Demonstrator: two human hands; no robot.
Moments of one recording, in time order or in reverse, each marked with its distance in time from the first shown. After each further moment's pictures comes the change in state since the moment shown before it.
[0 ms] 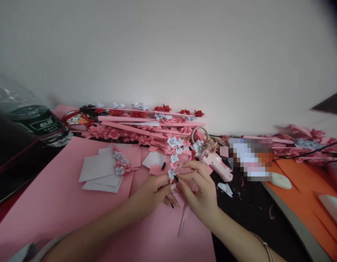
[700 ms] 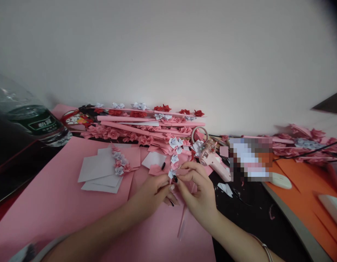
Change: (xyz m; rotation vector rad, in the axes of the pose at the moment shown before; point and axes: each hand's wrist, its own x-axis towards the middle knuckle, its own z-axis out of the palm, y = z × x) left_hand 0.000 0.000 0.003 0.066 0.082 -0.025; right_hand -0.002 -0.004 0.005 0.073 0.005 0.149
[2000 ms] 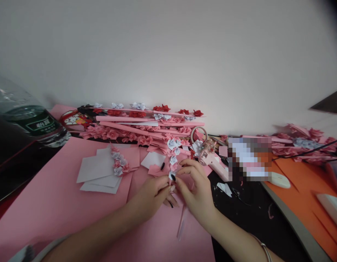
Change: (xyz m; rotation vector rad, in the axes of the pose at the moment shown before) left_hand -0.001 -0.001 0.002 0.032 -0.011 0.002; right_hand 0.000 0.006 0.001 -0.055 -0.031 0.036
